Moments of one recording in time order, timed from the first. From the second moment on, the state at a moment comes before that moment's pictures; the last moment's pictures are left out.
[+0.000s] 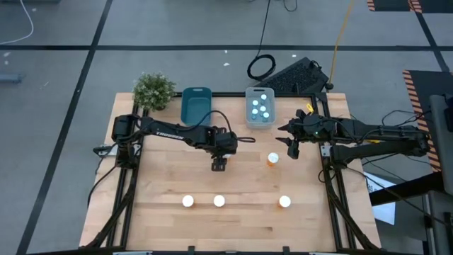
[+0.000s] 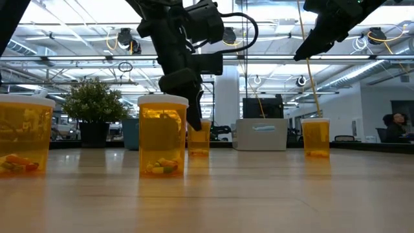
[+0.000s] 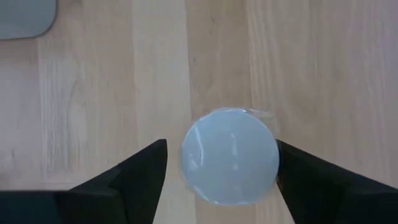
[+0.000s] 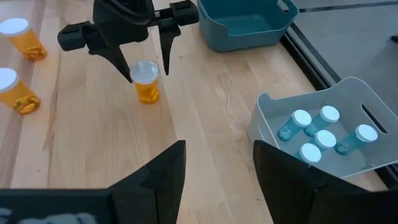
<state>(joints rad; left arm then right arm) 0.05 1.91 1.35 -0.60 -0.08 0.15 -0.10 0.81 0.73 -0.57 0.18 0.06</state>
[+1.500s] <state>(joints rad) 0.37 1.52 1.36 -0.68 -0.13 0.35 -0.10 0.81 0.73 -0.57 0.18 0.06</state>
